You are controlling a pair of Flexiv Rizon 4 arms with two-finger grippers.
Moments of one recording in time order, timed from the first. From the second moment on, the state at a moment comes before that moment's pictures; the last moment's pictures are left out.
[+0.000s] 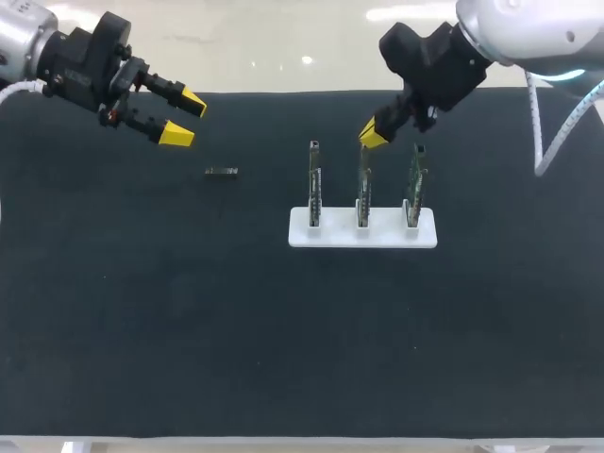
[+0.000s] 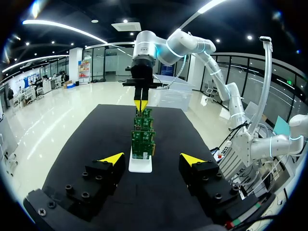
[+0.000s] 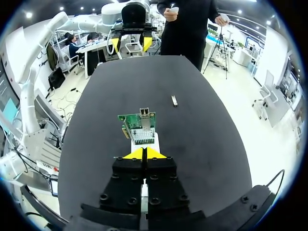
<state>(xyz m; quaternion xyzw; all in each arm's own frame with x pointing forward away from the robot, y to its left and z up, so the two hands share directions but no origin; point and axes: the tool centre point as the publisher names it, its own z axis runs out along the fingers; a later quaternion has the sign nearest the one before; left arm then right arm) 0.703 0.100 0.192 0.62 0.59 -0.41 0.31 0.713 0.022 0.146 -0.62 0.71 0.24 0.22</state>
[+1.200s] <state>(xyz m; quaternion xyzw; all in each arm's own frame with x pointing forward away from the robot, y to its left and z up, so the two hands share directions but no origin) 0.703 0.100 0.192 0.62 0.59 -0.41 0.31 0.728 0.012 0.205 -0.64 0.70 0.24 0.22</state>
